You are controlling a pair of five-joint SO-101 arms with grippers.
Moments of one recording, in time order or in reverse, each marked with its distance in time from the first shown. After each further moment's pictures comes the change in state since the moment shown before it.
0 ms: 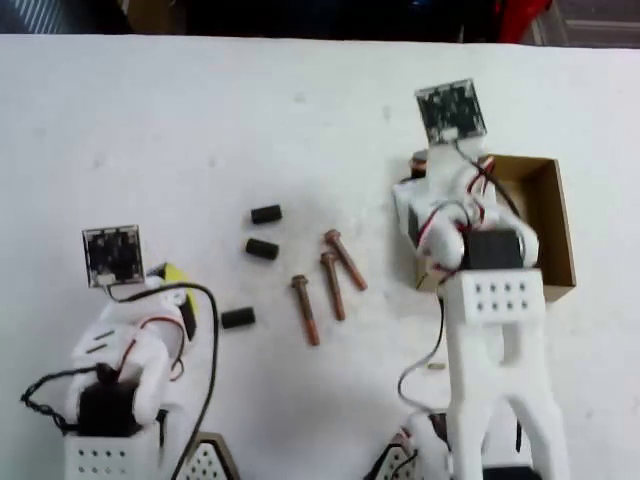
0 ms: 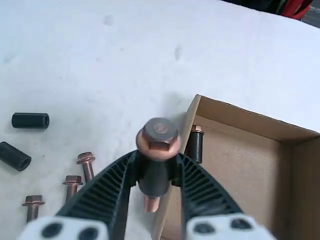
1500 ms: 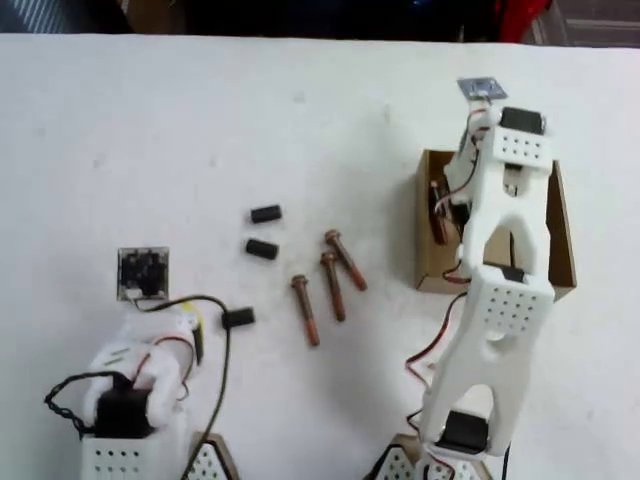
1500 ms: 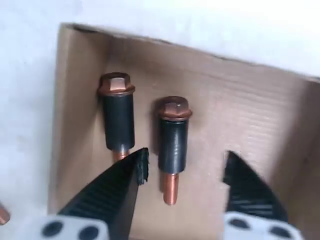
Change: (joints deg) left arm -0.1 -11.9 14.0 7.6 -4.1; right arm 14.9 76.7 -71.1 32.8 9.6
